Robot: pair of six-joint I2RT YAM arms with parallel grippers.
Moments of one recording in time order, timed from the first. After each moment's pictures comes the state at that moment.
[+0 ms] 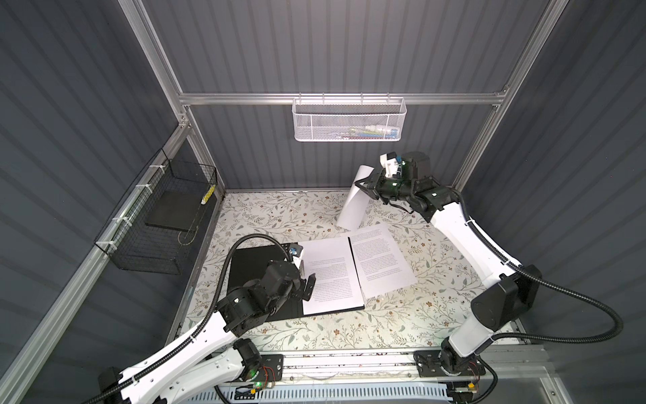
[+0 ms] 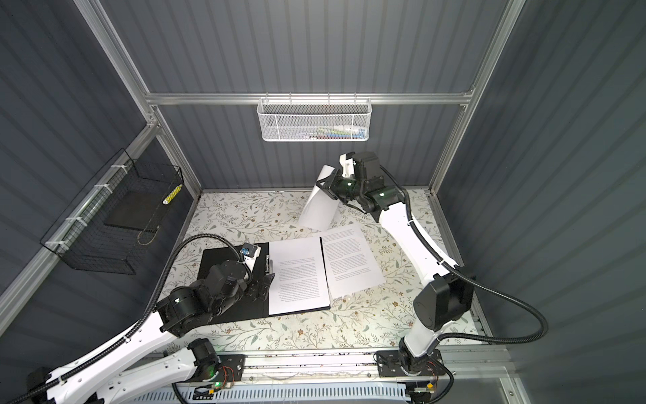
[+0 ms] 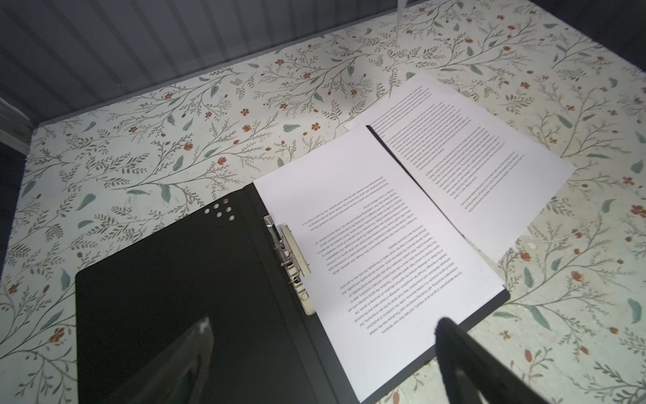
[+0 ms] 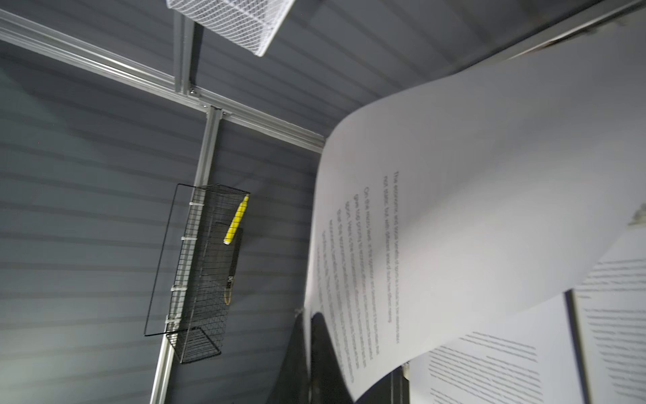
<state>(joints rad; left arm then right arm) -0.91 0.80 0.79 -0.69 -0.42 -0.25 0.44 1.70 1.78 -0.44 -0.49 0.94</state>
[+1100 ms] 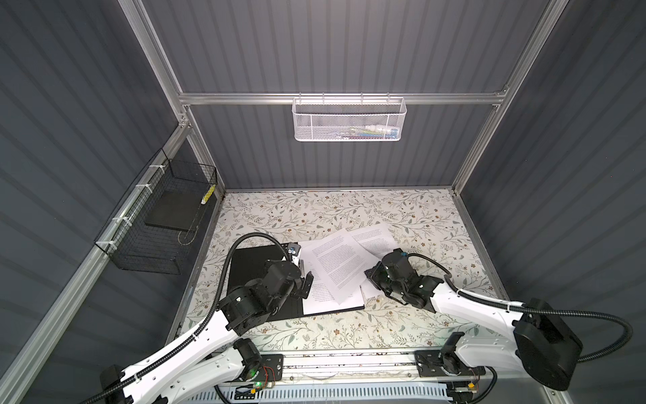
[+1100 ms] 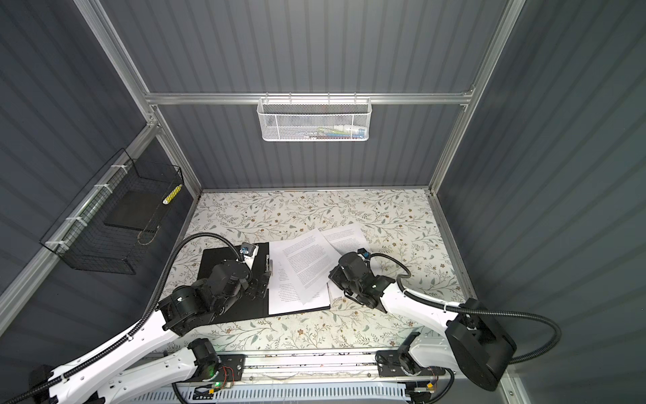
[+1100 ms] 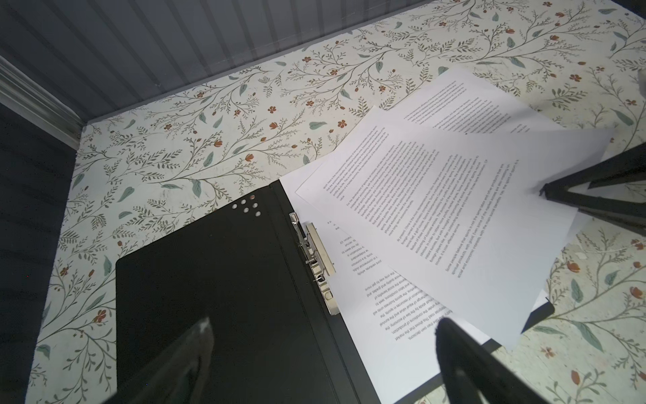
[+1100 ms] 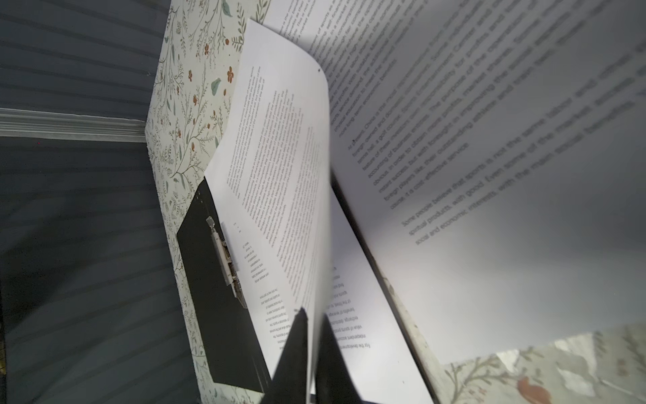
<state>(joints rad) -0.91 0.82 0.79 -0.70 -0.48 -0.25 0.76 1.25 0.57 -0.03 0.07 1.33</state>
